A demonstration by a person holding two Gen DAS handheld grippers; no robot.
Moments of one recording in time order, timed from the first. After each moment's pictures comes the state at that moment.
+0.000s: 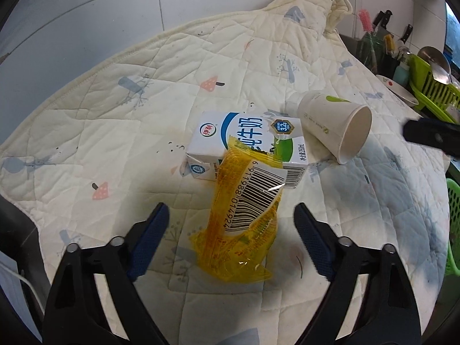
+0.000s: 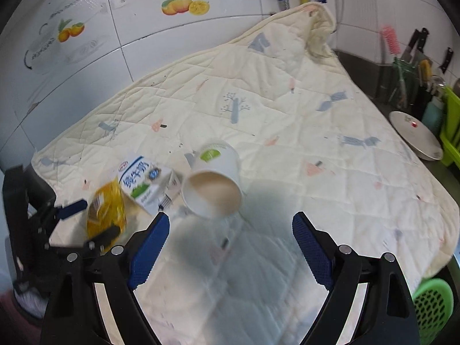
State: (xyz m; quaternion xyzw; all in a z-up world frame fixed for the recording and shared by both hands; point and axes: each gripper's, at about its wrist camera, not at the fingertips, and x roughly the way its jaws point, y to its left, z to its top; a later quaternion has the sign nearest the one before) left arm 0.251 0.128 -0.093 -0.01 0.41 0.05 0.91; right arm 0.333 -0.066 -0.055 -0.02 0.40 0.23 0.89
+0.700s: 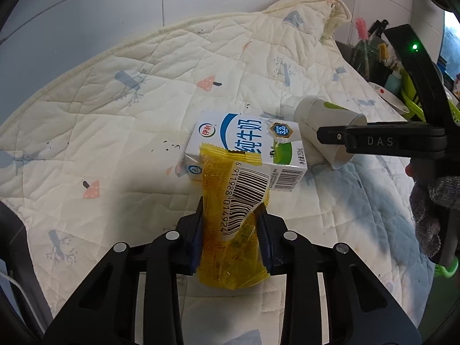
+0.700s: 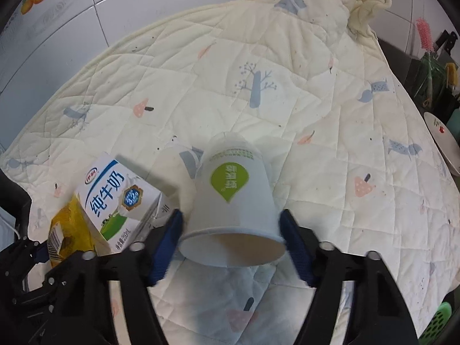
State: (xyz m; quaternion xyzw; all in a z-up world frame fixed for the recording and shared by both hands) left arm 0.251 0.139 -0.091 -0.04 0.40 0.02 0.92; right arm 0.397 -0.002 -0.099 -0.06 0.46 0.21 0.86
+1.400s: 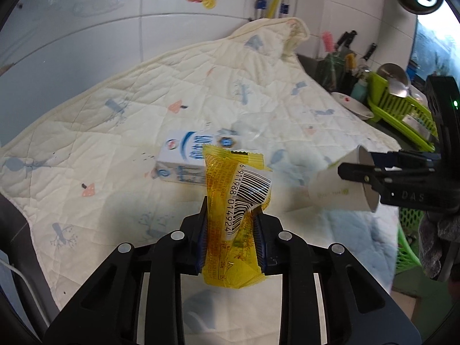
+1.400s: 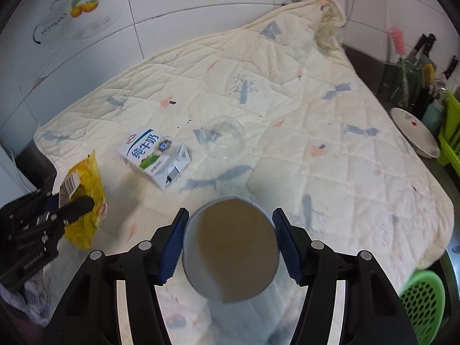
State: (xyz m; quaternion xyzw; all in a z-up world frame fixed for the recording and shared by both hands) left arm 0.199 0.102 -0.048 -0.05 0.36 -0.03 0.93; right arm 0.296 -0.068 -0.055 -0.06 0.42 0.23 0.88
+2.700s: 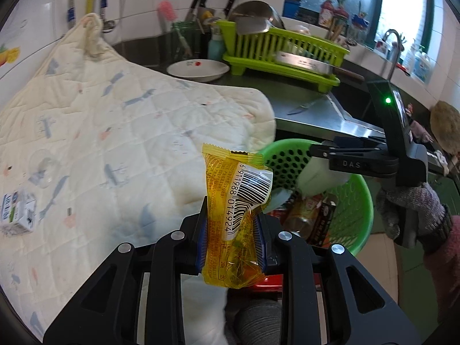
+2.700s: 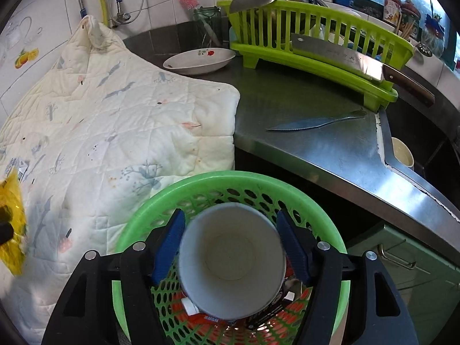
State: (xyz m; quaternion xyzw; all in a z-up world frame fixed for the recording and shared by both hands) left arm 0.202 -0.184 -0.050 0.06 0.39 -0.26 0.88; right arm 0.241 -0.411 -0.102 0.04 0.43 -0.03 0.90
